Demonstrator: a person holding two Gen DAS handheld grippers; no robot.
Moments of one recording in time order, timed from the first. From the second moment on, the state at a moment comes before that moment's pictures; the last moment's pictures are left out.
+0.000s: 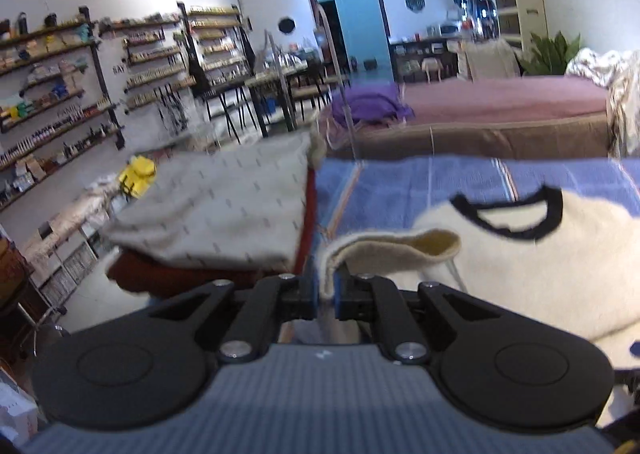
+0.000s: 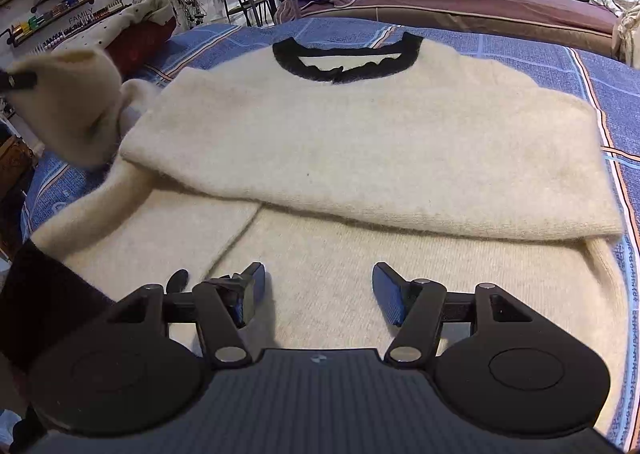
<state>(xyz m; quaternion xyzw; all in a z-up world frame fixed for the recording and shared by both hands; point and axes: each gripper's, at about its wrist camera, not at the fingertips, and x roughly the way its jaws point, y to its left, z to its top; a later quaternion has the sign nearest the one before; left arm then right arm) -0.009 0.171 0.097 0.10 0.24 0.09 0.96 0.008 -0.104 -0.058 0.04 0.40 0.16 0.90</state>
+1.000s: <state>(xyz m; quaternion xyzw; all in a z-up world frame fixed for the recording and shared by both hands) 0.065 -0.097 -0.065 0.03 0.44 -0.24 0.87 -0.020 -0.211 -0.041 0.11 0.38 0.04 0.92</state>
